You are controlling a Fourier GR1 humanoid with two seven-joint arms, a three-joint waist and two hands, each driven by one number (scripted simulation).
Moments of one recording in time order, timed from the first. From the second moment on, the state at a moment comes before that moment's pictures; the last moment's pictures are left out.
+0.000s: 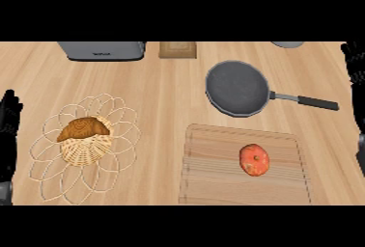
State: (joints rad) left arm 0.01 0.51 0.01 -1.55 0.08 0.35 -0.08; right arm -0.32 -0.55 0.05 -1.57 -0.10 -0.24 -0.11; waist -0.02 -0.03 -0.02
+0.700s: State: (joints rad) left arm -0.14 0.38 -0.07 -1.52 0.19 0.26 0.04; right arm 0.12 -0.46 0.12 -1.55 -0.05 -0.24 -0.41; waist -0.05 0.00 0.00
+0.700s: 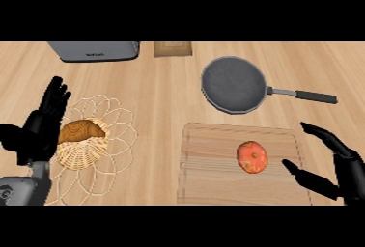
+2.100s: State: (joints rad) left arm -0.24 0.32 -0.04 -1.45 0.16 0.18 0.05; right arm 0.11 -0.91 -0.03 -2.26 -0.02 0.07 0.47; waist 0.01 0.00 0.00
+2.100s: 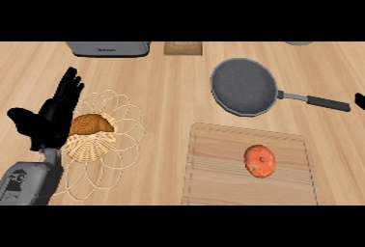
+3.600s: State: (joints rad) left arm -0.24 0.26 0.04 -1.45 0.09 0.11 0.07; right arm -0.09 -0.50 0.23 -1.96 0.36 0.32 0.62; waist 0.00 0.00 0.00
